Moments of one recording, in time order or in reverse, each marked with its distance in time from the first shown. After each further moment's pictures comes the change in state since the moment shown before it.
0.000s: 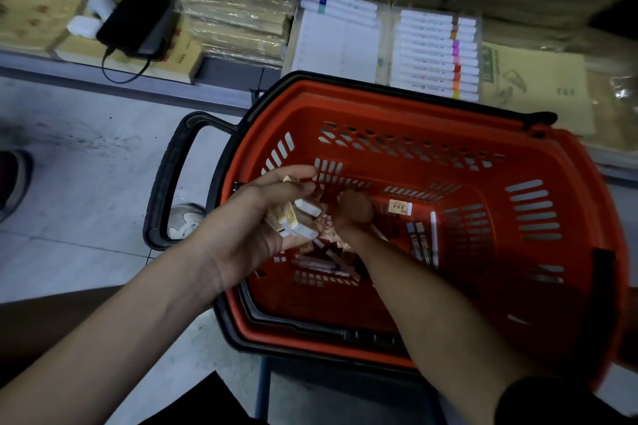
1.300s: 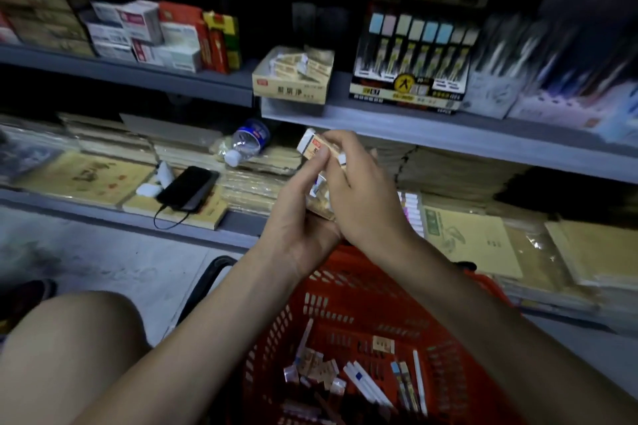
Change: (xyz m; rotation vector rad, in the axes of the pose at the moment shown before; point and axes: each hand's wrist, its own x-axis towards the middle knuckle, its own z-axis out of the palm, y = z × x) left_hand -0.047 0.126 0.126 -0.395 -0.404 0.378; right_hand -0.140 -0.092 -0.390 0.617 0.404 -0.786
